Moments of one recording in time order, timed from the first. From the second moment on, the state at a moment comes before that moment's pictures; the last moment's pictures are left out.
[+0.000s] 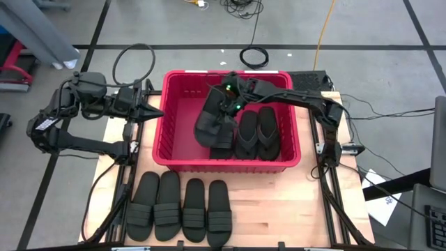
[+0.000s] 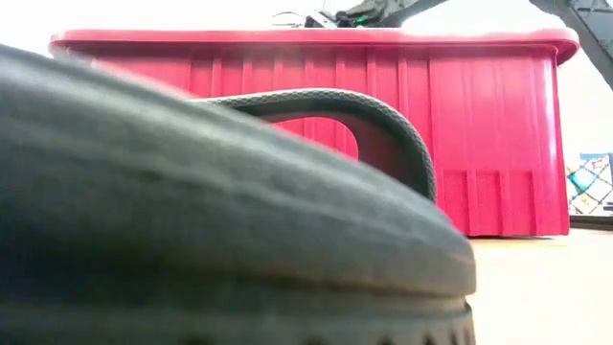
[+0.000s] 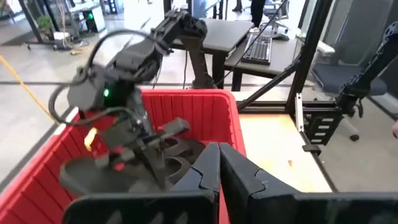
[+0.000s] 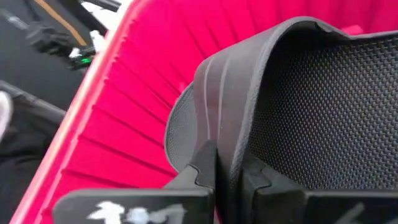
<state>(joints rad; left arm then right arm) 0.19 0.93 1.53 -0.89 0.21 0.04 -0.41 1.95 1.70 -0.53 -0.77 -0.06</state>
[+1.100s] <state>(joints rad) 0.19 0.93 1.53 -0.95 0.07 -0.01 -0.39 2.38 2.03 -0.52 -1.04 0.05</state>
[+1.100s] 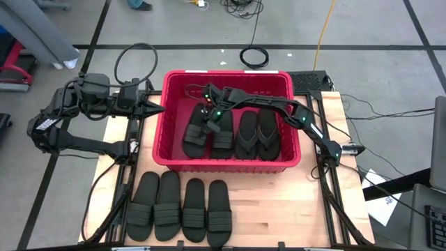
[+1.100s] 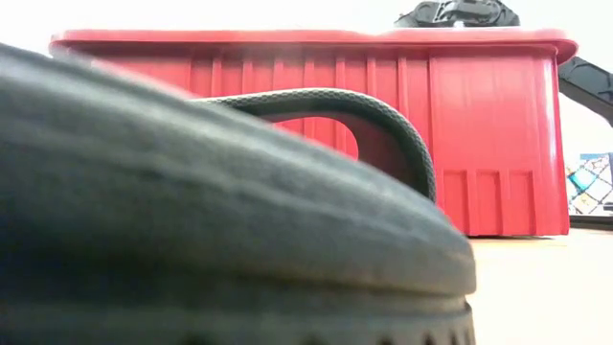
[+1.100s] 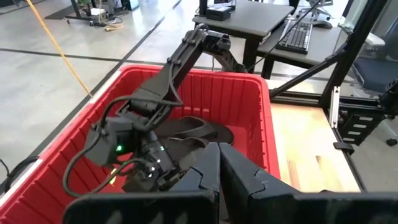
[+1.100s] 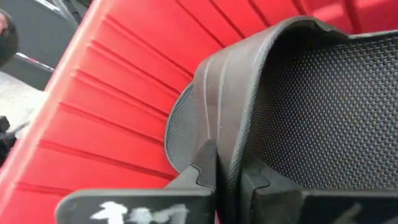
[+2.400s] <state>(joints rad) 0.19 0.93 1.53 -1.00 0.09 -0.02 -0.40 2.44 2.03 -0.50 -1.06 0.12</state>
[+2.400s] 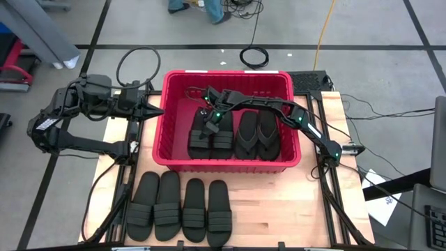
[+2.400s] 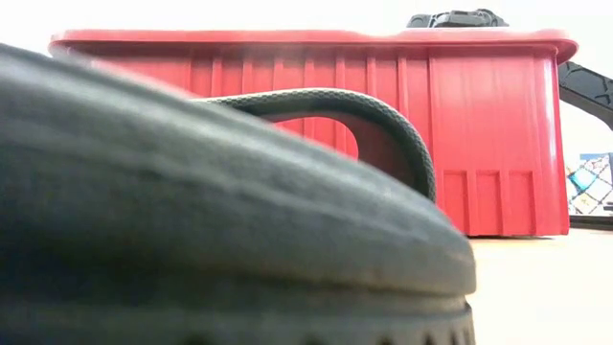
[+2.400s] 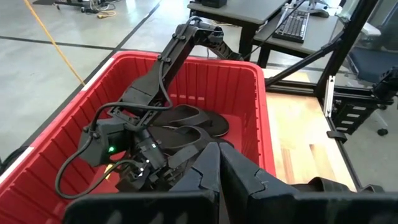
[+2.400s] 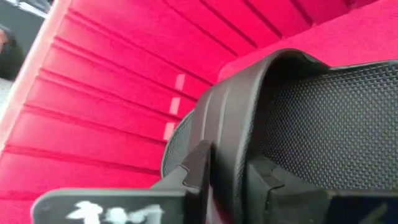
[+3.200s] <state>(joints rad) 0.19 0.93 1.53 -0.99 0.09 -0.02 -0.39 2.44 2.01 -0.44 -0.86 0.11</state>
